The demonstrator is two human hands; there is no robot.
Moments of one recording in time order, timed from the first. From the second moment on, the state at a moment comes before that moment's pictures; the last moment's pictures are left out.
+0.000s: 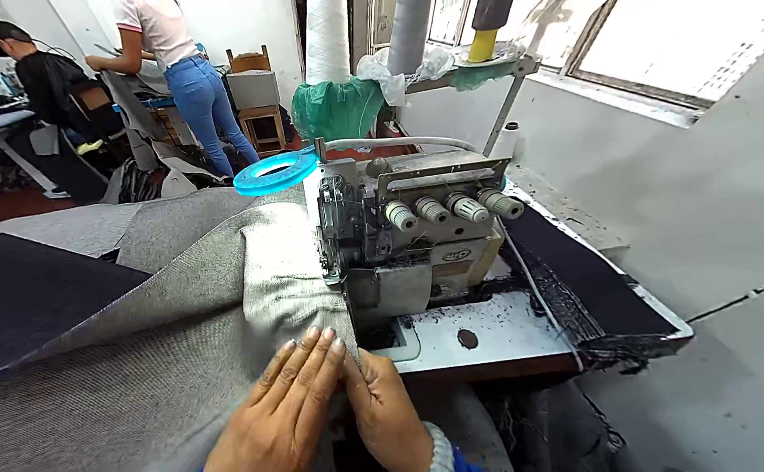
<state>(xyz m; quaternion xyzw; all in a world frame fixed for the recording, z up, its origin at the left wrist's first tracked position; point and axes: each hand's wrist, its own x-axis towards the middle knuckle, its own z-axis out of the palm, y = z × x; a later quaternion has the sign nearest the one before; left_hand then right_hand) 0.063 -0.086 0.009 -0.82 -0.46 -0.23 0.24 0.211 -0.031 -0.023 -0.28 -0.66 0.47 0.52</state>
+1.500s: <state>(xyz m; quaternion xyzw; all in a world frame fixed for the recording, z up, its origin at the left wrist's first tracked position) -0.212 -0.101 0.142 -0.53 -0.84 0.04 0.06 0.211 -0.011 -0.081 -0.38 -0.82 -0.14 0.40</state>
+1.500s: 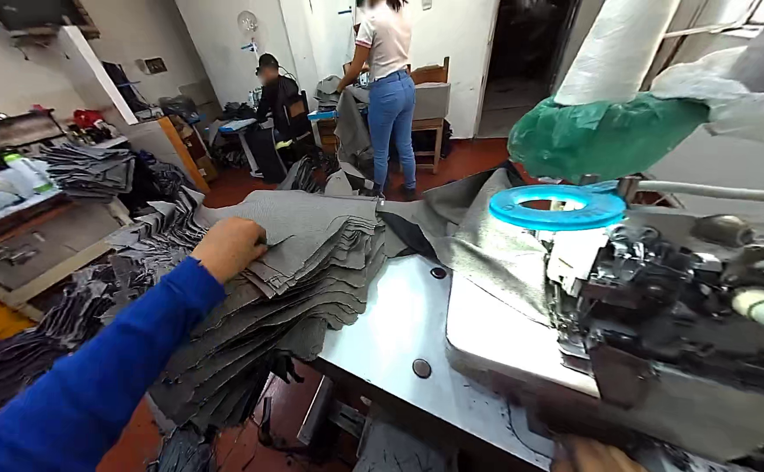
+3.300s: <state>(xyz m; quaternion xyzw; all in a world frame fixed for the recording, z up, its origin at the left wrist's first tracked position) 0.018 -0.061 0.045 -0.74 -0.63 -0.23 0.06 0.373 -0.022 0.018 -0.52 -0.82 0.03 0.25</state>
